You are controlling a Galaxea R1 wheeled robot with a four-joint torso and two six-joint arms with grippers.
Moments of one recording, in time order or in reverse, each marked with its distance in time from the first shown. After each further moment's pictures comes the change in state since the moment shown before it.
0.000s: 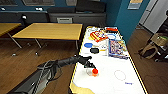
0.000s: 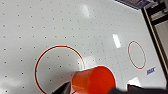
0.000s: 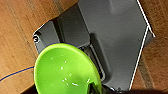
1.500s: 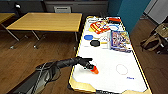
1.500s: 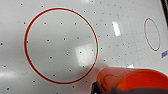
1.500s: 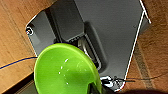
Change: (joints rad) left arm 0.018 -0.049 0.109 0.047 0.002 -0.004; right arm 0.020 0.000 0.002 -0.004 0.004 0.000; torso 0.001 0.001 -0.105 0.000
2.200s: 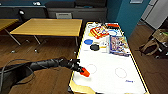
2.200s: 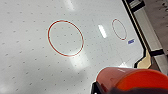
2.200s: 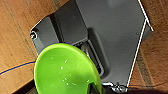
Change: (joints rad) left arm -0.020 -0.460 0.583 0.003 -0.018 -0.001; right arm -0.023 0.000 0.000 0.000 0.006 0.000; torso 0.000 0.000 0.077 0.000
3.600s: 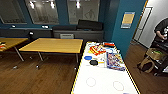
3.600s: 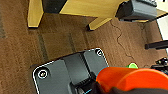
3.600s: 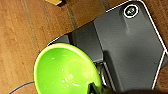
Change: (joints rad) left arm 0.799 -0.409 0.180 0.347 -0.310 0.005; right arm -0.052 0.025 -0.009 -0.004 -0.009 0.000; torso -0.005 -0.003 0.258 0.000
